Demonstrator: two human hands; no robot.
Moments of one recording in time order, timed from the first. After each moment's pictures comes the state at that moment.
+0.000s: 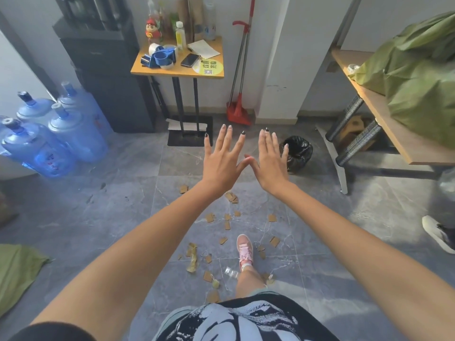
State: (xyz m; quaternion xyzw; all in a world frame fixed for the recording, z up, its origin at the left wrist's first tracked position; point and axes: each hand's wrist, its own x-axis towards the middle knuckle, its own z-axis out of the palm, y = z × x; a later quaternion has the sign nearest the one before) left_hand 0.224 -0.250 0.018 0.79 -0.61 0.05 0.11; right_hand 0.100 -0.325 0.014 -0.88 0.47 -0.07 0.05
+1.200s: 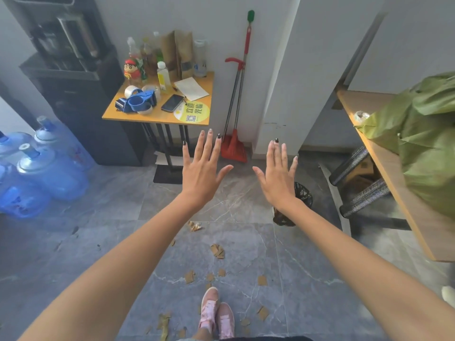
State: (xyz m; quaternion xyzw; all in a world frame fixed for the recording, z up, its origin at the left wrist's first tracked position) left_hand 0.326 -0.567 0.043 0.82 -0.55 0.11 0.10; right_hand 0.157 -0.674 0.037 -0.88 0.48 -0.08 0.02
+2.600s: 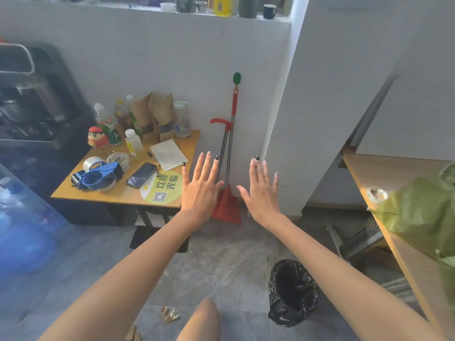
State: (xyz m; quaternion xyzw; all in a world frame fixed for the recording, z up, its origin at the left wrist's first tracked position) left_hand 0.428 -0.937 0.058 0.84 -0.52 0.11 0.10; right_hand 0.289 -1.038 0.053 -0.90 0.41 -0.12 0.04
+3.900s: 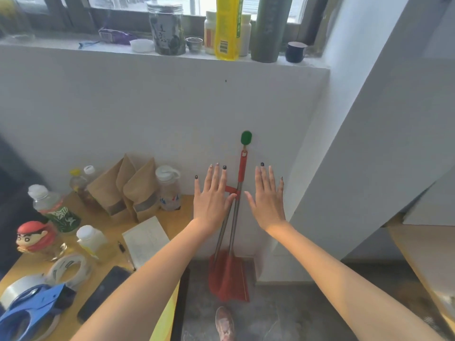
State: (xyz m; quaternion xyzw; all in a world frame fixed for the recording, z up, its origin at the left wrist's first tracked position) left_hand 0.689 -1.290 0.041 0.83 -0.54 0.07 0.11; right_hand 0.554 -1.375 0.045 -0.89 0.42 -0.16 -0.03
